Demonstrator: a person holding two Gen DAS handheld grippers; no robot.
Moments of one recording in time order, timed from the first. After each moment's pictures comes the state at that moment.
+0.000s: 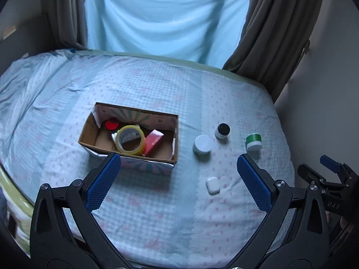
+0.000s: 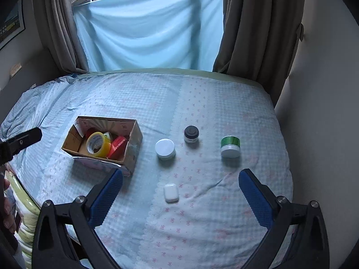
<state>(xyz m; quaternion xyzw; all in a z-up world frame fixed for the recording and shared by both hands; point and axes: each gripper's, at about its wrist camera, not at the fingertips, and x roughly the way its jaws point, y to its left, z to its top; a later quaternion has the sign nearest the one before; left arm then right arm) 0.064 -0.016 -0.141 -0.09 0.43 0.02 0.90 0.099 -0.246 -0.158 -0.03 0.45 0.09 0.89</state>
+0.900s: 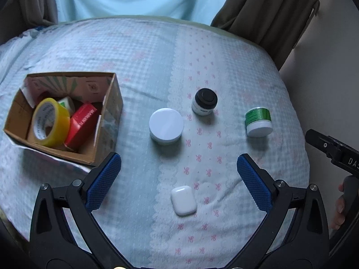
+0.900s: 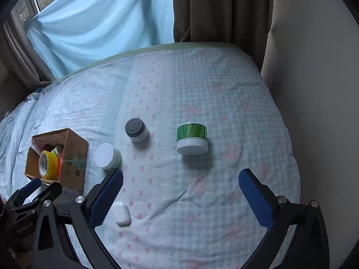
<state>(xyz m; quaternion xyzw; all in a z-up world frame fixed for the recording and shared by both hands) 0.202 -0.133 -0.352 -0.09 0.50 -0.01 0.86 0.229 -0.365 -0.293 0.04 0.51 0.03 0.86</state>
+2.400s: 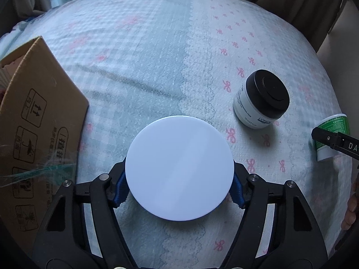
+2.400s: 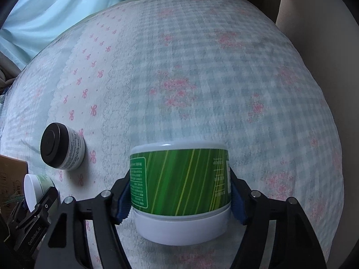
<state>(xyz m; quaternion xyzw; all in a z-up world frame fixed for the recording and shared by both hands) 0.317 -0.130 -0.496 -0.07 0.53 0.02 0.84 0.362 -0.366 -0.467 0.06 0.59 -0.02 0.81</state>
